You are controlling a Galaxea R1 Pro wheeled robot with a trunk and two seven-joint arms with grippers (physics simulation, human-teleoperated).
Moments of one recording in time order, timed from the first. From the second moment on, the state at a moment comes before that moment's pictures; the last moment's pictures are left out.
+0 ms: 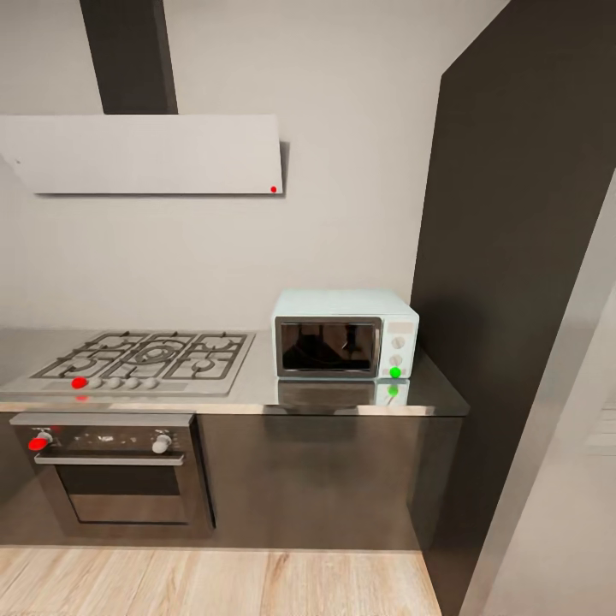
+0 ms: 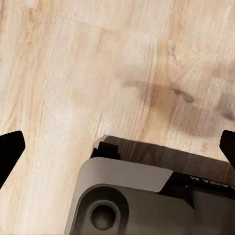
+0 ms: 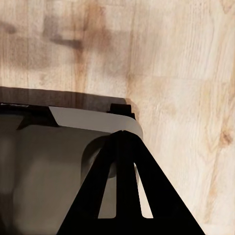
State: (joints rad) left arm -0.23 0.02 -0.14 0.00 0.38 -0.11 0.03; right arm -0.14 -0.07 -0.60 0.03 0.67 -0.12 0.08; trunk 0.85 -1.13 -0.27
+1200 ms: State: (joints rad) left arm -0.23 0.09 -0.13 0.00 0.38 -0.11 0.04; right arm -0.14 -0.06 -0.60 0.03 0.67 -0.12 0.08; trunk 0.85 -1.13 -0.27
